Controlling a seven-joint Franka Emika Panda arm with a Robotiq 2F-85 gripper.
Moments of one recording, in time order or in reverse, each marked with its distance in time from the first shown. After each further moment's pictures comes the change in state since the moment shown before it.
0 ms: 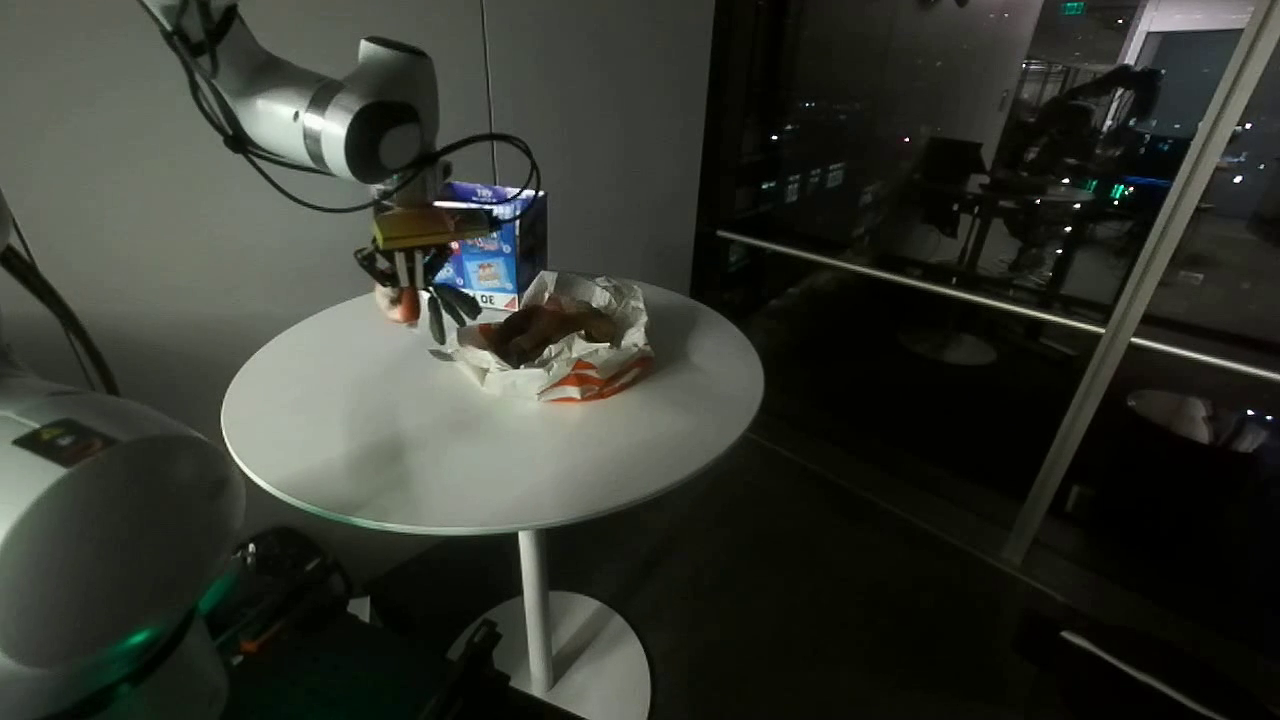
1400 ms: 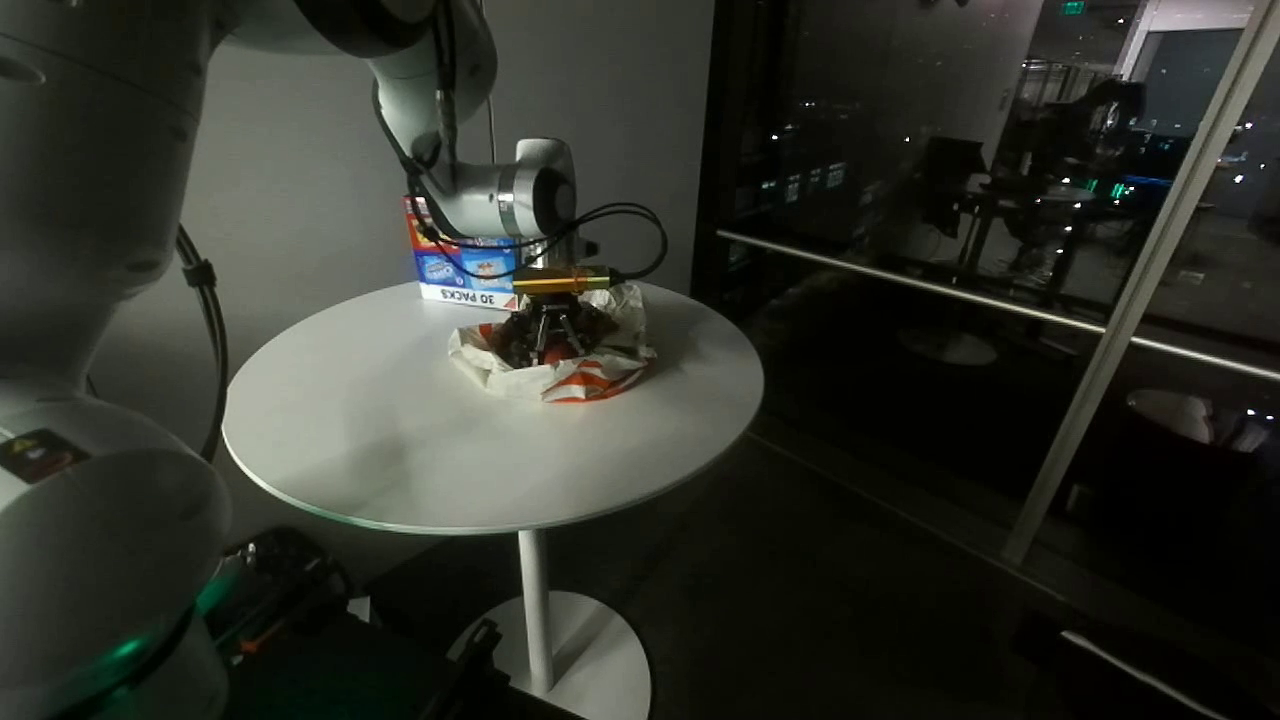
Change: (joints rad) arm -0.094 0.482 -0.191 0.440 -0.479 -0.256 0.527
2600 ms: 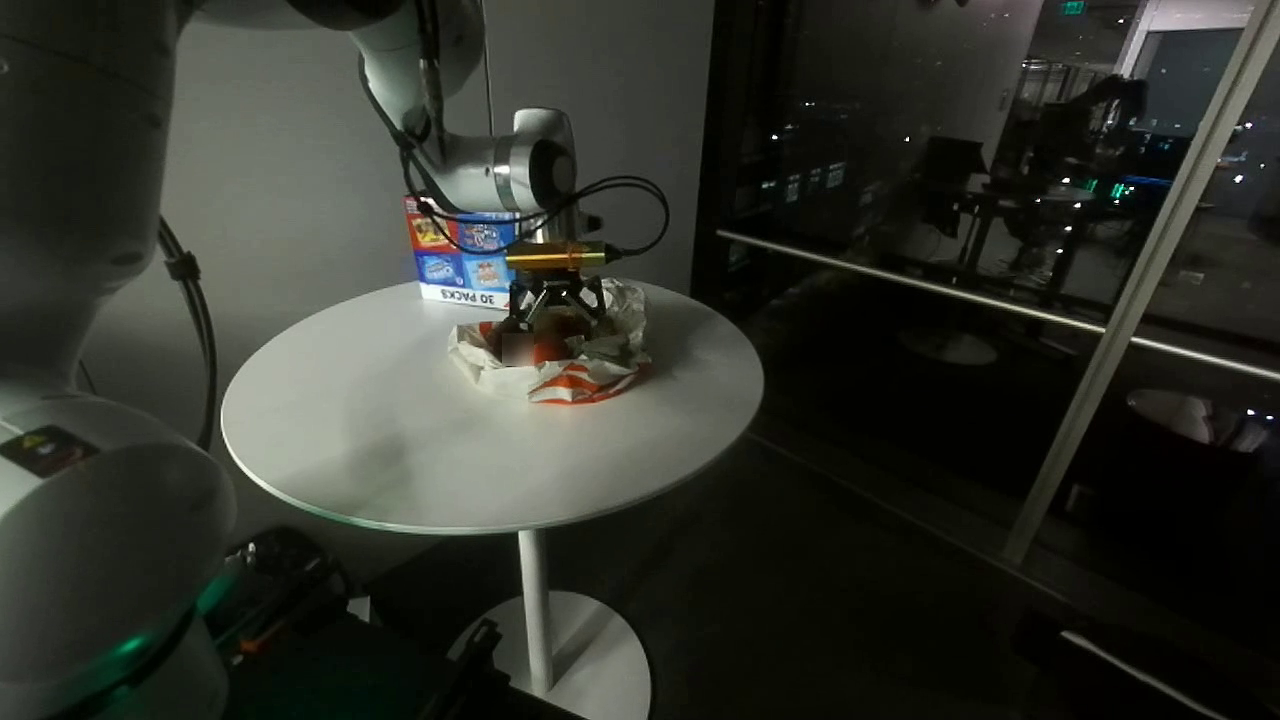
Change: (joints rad) arm 0.031 -0.059 -0.034 0.010 0.032 -0.029 0.073
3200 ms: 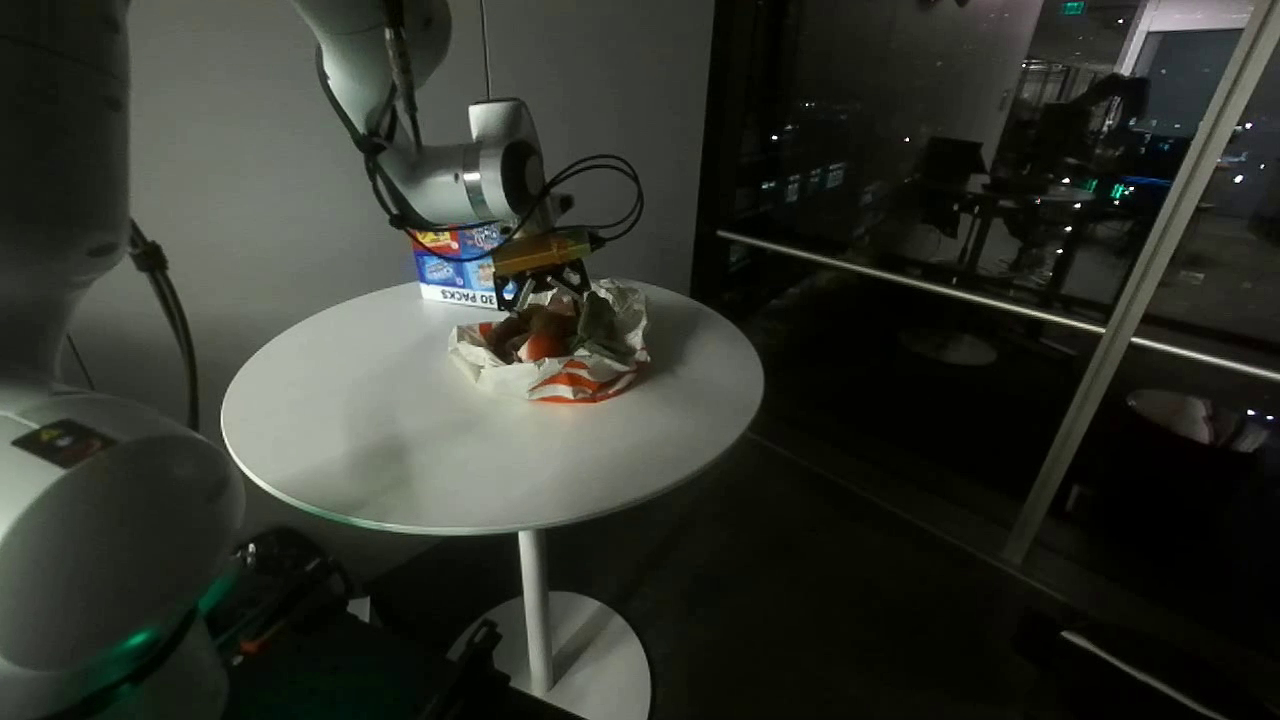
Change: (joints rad) arm 0.058 -0.078 -0.017 -0.140 -0.087 0.305 -0.044
